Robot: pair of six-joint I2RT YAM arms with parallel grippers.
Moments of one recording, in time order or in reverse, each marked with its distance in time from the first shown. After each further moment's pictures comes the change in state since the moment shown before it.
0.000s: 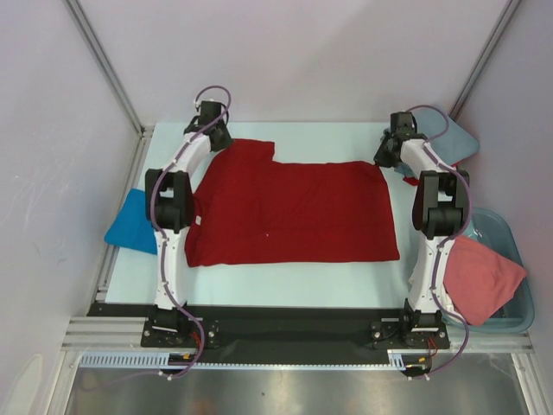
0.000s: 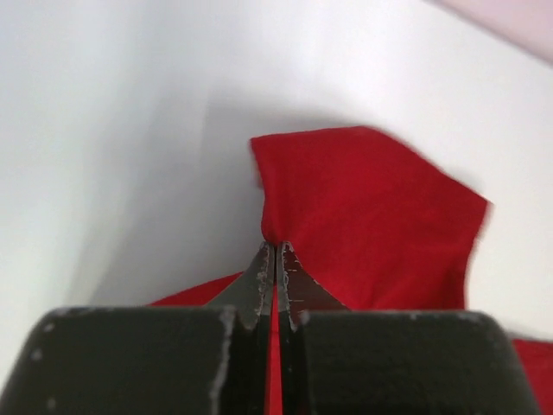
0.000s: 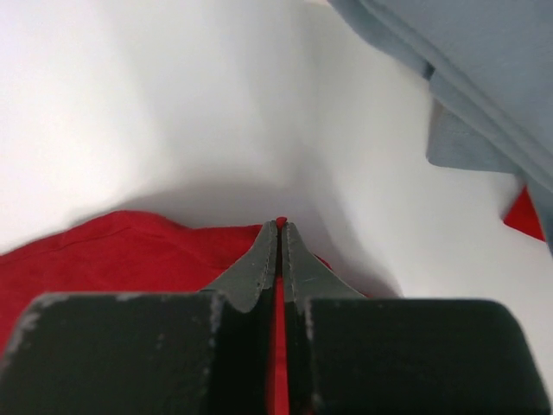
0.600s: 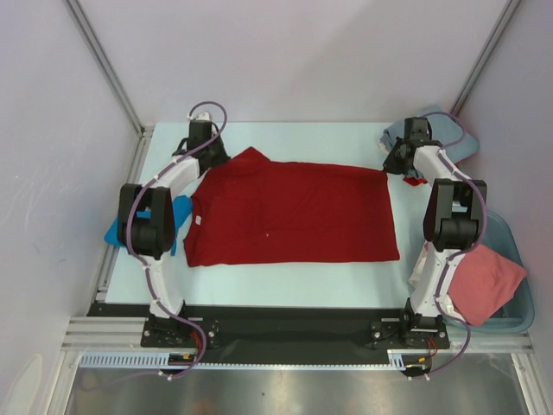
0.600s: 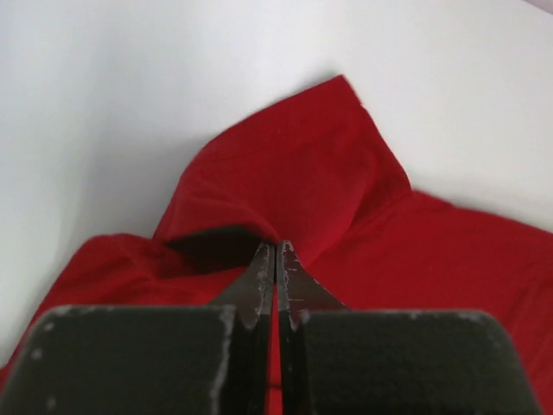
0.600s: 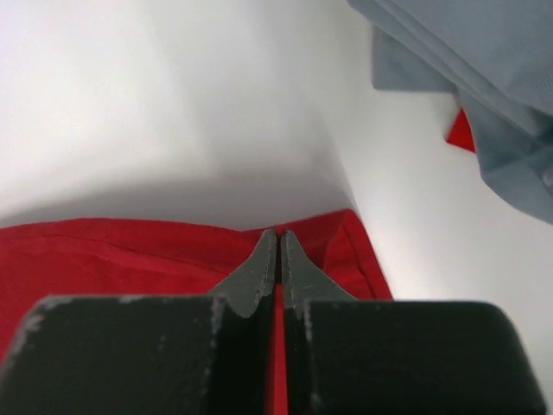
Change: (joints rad) left arm -0.010 -0.417 -0.599 0.294 0.106 0.043; right arm -0.051 -0.184 -0.177 0.003 -0.072 0.022
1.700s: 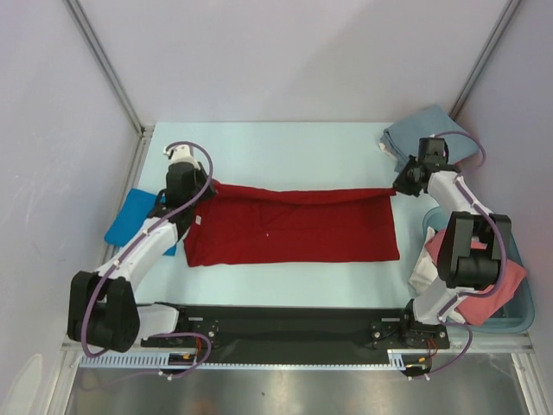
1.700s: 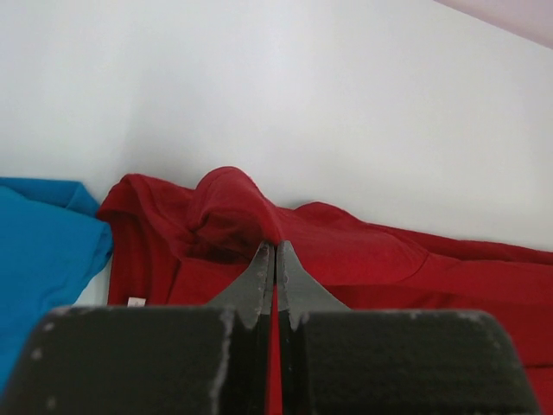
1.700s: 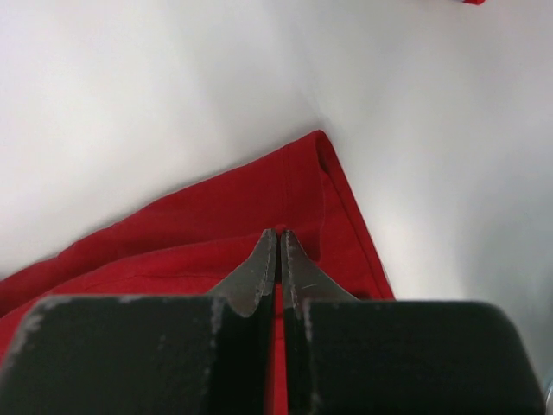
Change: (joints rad) left arm -0.064 -0.745 -0.714 0.202 -0.155 0.030; right arm -0.055 -0.370 -0.405 0.044 -0.033 0.018
